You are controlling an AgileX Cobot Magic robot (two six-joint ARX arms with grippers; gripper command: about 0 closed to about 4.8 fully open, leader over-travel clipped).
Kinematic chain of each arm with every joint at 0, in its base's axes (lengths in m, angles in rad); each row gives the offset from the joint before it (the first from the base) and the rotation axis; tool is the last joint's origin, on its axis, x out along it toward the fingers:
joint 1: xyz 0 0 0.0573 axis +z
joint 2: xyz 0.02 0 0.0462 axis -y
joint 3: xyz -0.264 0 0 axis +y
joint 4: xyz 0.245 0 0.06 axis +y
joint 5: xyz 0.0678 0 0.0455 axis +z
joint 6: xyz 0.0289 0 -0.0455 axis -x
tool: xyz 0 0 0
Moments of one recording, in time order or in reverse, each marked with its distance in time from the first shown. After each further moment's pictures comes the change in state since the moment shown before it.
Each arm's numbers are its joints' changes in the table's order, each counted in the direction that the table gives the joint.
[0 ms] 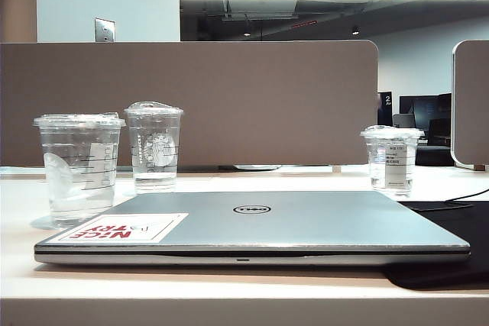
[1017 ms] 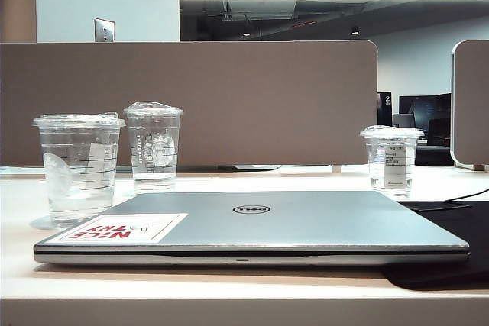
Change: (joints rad) left arm 0.042 0.000 0.000 0.000 -0.010 0.001; right arm -0.010 0.000 0.000 0.000 0.000 0.000
